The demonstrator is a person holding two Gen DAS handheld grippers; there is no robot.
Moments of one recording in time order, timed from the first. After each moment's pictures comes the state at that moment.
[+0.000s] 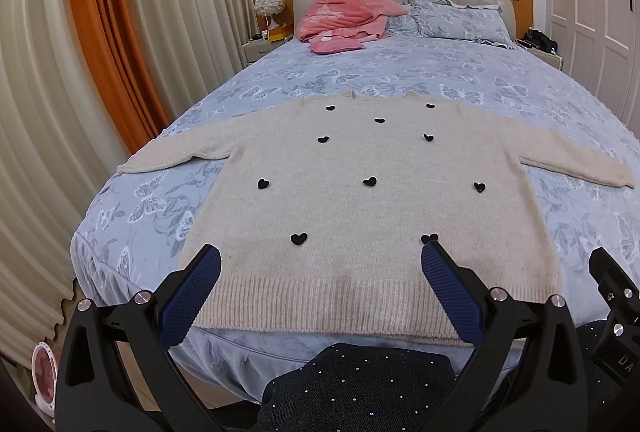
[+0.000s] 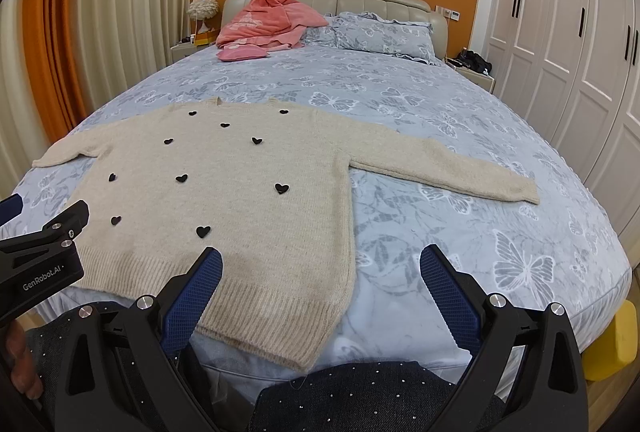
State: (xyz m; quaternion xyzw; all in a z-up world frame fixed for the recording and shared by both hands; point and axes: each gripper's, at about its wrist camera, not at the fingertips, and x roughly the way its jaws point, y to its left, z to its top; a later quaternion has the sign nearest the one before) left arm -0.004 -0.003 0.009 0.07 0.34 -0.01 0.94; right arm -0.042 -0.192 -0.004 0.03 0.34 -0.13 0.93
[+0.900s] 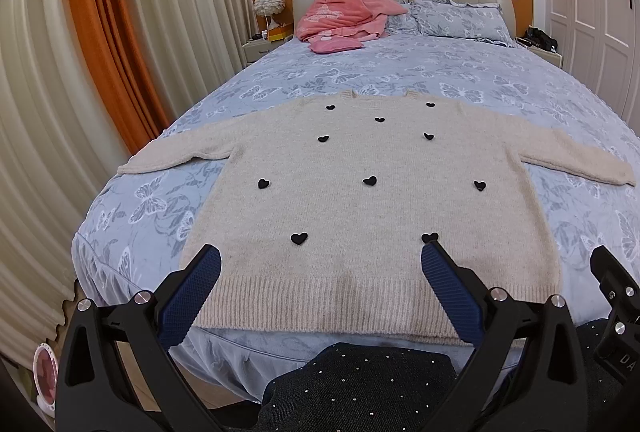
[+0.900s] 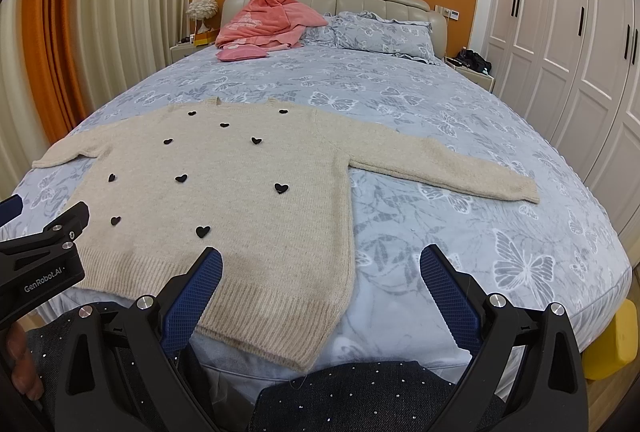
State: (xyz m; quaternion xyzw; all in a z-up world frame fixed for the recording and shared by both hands) left arm -0.006 -0.007 0.007 0.07 0.34 -0.01 0.94; right arm -0.043 -0.193 -0.003 0.03 0.34 -0.13 0.93
